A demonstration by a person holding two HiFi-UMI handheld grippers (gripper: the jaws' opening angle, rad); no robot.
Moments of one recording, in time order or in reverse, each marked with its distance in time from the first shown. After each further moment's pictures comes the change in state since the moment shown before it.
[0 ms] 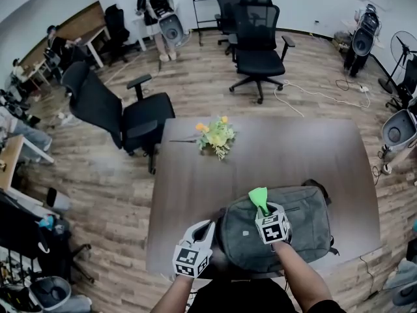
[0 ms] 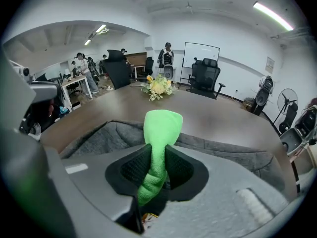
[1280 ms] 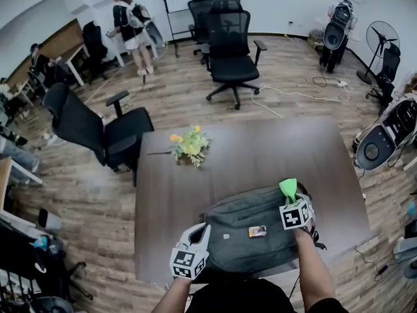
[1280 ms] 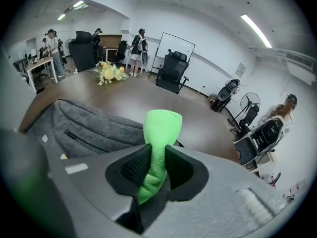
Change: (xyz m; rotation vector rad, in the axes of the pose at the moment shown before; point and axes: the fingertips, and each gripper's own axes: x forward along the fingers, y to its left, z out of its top) left arm 0.034 -0.049 0.008 0.030 -0.006 -0.082; right arm -0.078 -0.192 -0.048 0.021 0.144 -0.369
